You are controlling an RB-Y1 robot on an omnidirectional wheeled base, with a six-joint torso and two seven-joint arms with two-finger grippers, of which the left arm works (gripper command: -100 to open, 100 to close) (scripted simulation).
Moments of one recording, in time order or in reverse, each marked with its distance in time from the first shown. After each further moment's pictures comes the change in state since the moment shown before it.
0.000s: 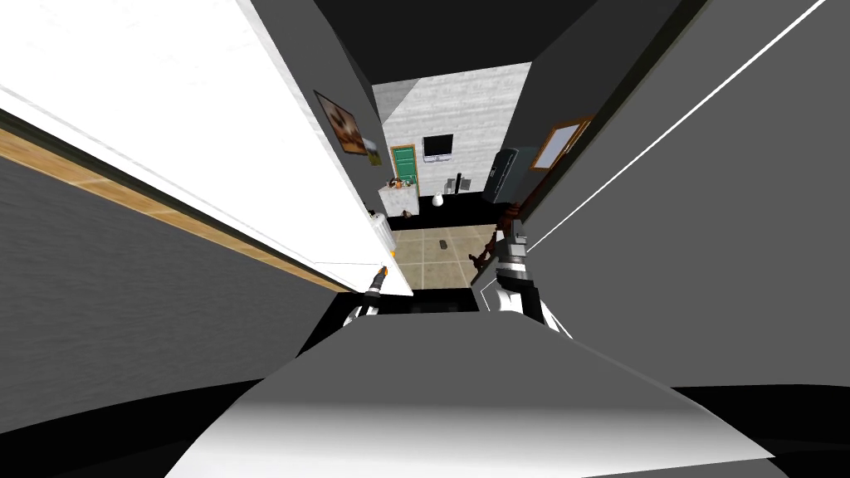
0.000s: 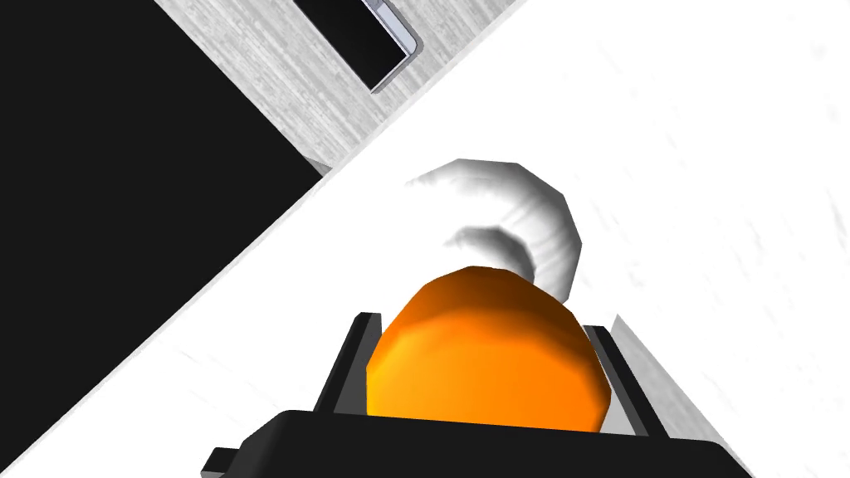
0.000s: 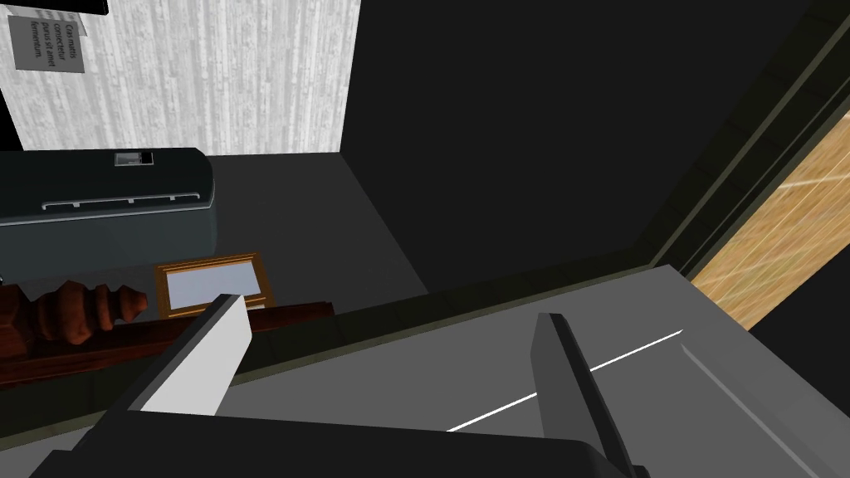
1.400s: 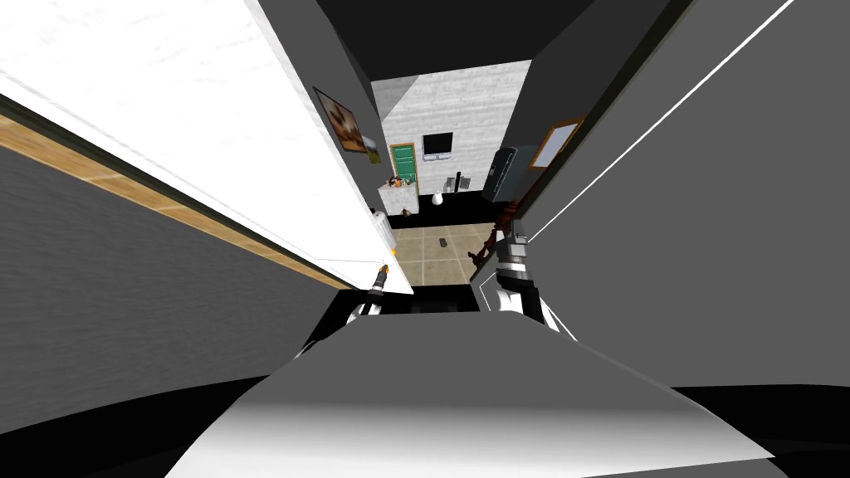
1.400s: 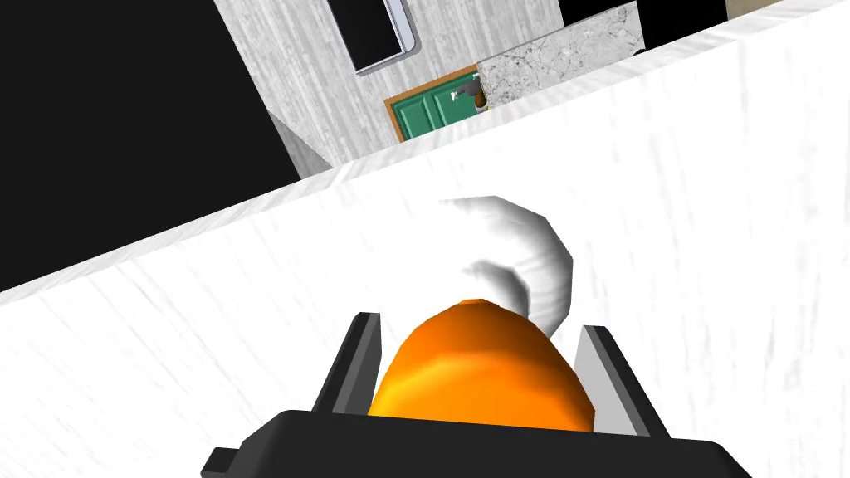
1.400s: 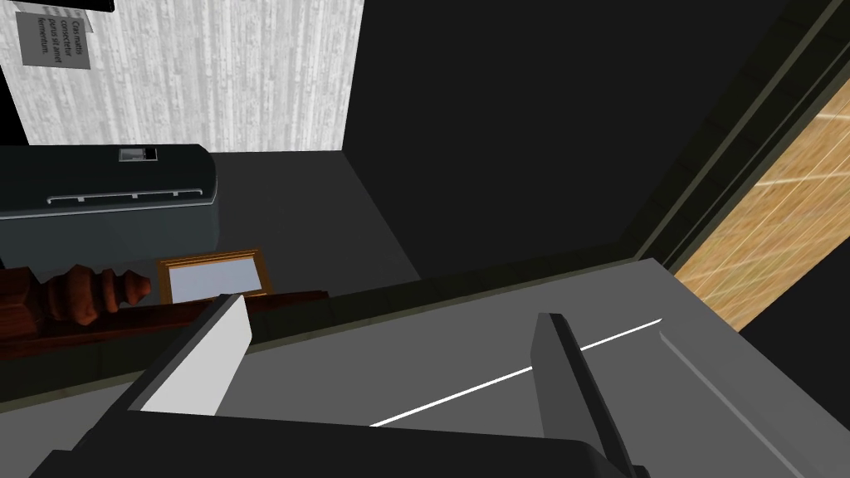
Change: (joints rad) arm -0.043 0.010 -0.100 0.054 0.091 -0.012 0.298
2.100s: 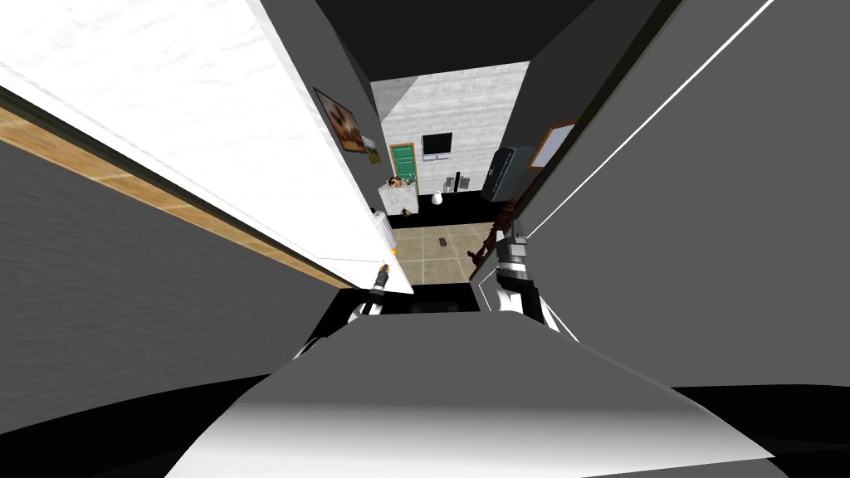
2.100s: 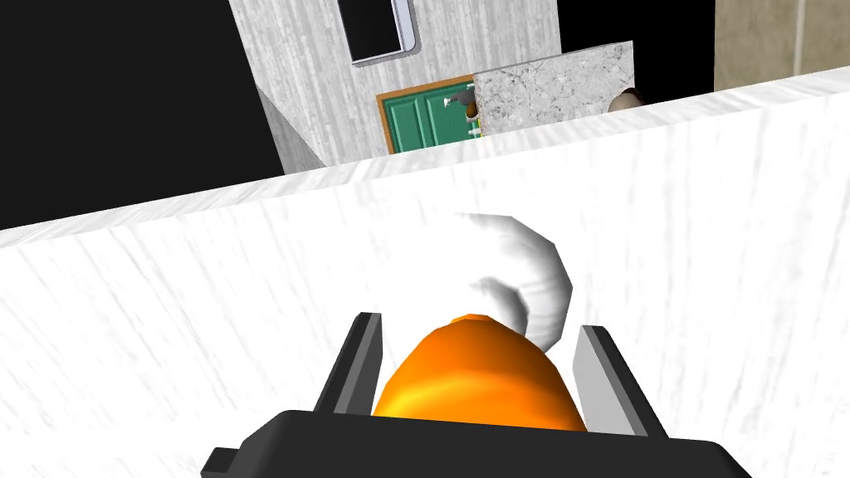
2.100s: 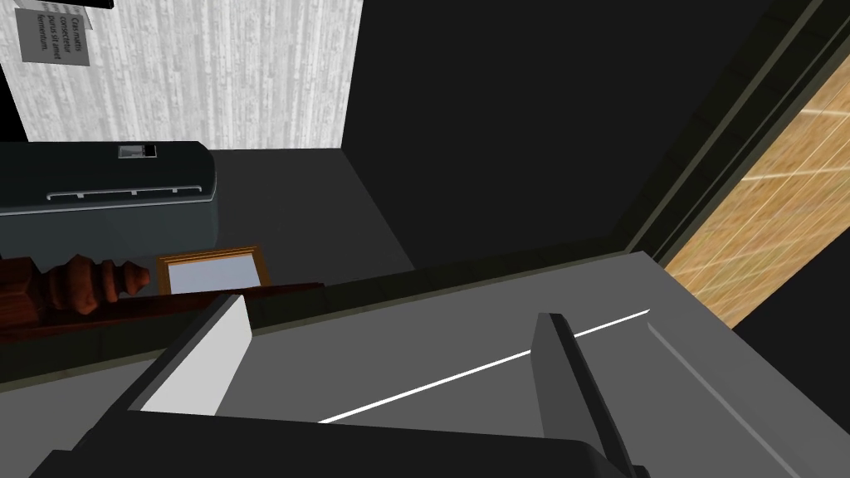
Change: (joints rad) arm -0.014 0.005 -0.046 0.017 0.040 -0.005 0.141
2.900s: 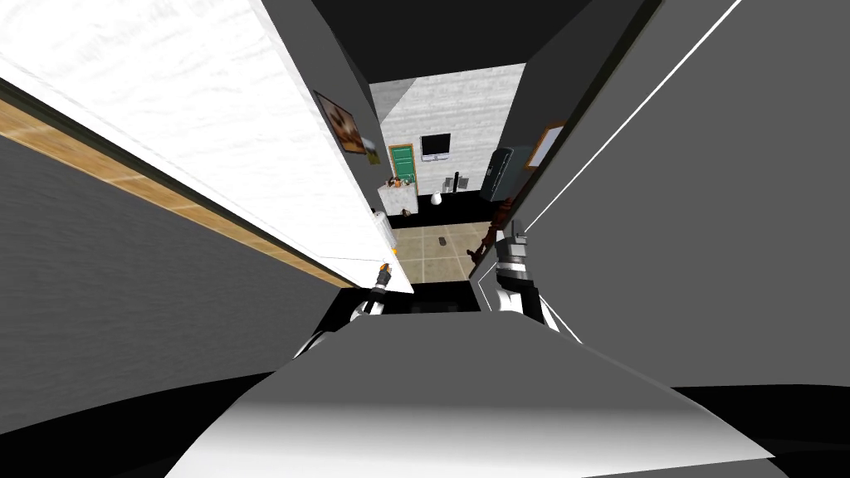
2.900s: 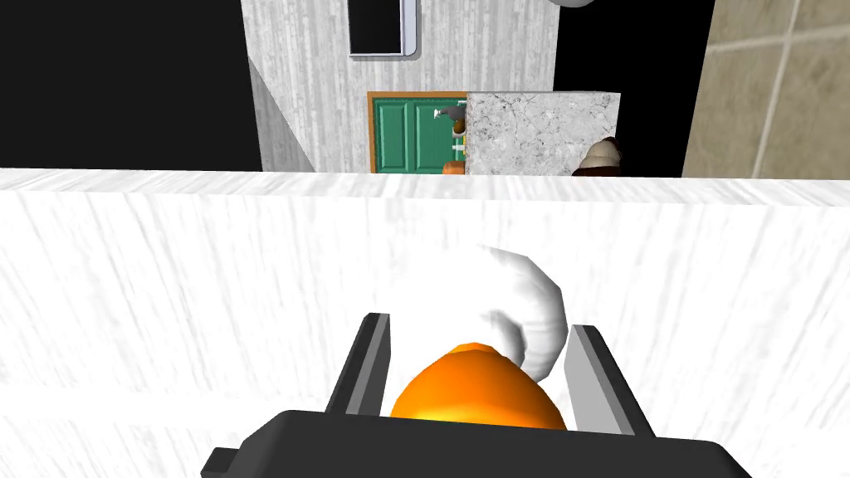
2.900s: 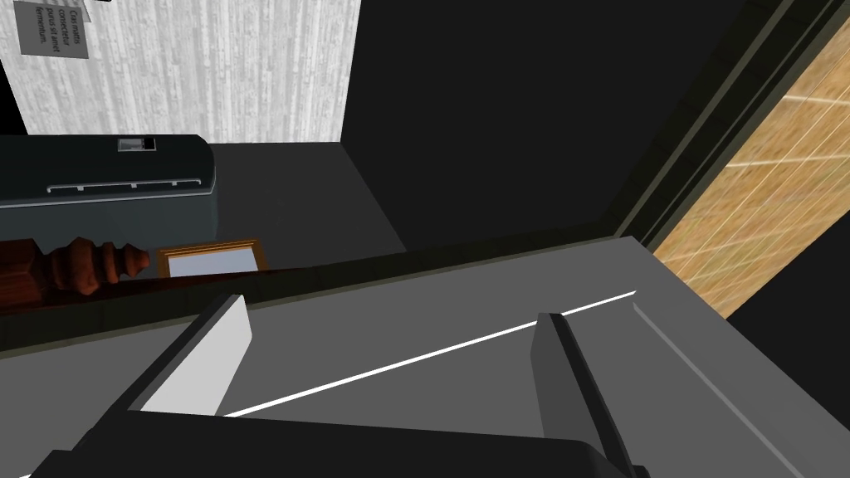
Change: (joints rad) arm -0.034 0.004 -0.067 0.036 0.056 -0.011 0.183
